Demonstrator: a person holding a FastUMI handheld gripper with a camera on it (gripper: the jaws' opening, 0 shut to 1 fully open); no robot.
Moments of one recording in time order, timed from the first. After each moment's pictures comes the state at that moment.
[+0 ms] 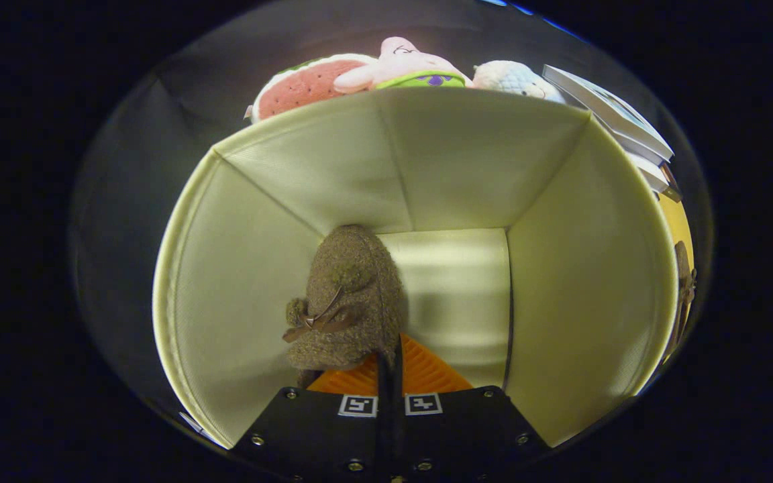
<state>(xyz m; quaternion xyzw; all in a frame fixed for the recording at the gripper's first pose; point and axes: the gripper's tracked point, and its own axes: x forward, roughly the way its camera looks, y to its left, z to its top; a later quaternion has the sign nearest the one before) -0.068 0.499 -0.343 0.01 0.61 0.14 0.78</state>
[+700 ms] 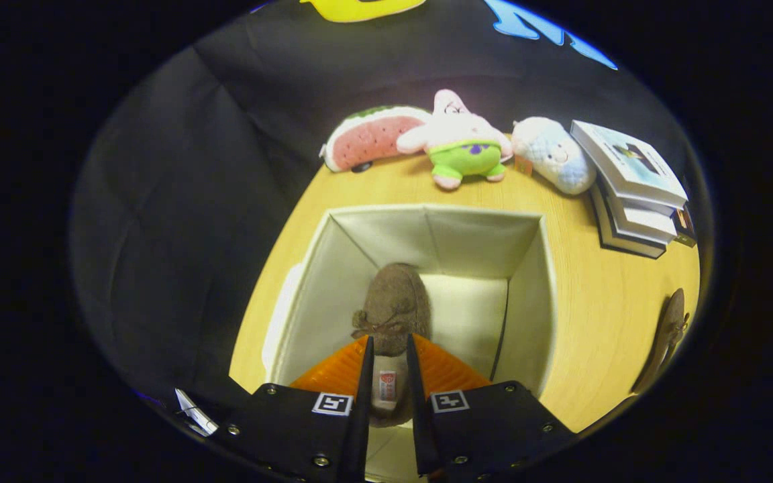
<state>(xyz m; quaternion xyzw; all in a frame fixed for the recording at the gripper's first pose) -0.055 0.486 -0.215 0.05 0.50 0.28 0.82</state>
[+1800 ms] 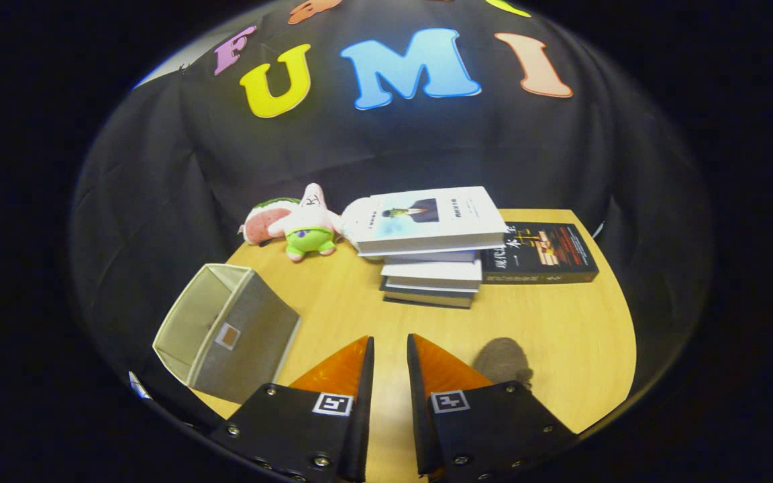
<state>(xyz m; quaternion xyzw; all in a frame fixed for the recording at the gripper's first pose) 0.011 0.107 -0.220 0.04 0.37 0.19 0.91</state>
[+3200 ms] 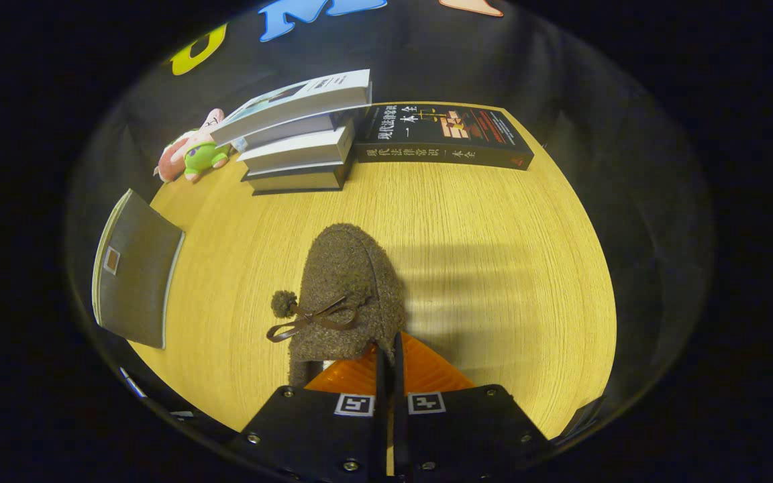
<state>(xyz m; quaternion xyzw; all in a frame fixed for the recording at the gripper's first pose) -0.018 -0.007 -0.330 0.02 0.54 0.10 0.84</state>
